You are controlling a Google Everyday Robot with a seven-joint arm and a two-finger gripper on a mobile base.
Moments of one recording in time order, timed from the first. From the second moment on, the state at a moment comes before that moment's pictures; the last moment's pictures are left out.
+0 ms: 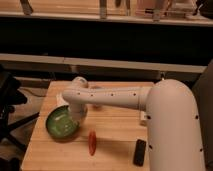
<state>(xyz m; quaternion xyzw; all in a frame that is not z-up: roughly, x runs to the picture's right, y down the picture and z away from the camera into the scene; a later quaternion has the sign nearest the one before) -0.141 0.183 0.810 -0.28 -0.26 -0.52 0.76</state>
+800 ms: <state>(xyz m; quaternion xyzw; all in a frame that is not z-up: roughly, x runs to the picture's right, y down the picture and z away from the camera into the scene) -0.137 0.182 0.805 -0.27 -0.27 -0.51 0.77</state>
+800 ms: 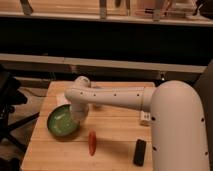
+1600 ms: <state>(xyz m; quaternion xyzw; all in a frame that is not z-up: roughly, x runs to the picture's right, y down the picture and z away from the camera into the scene) -0.149 0.186 0.795 -0.25 -0.28 -0.51 0.77</state>
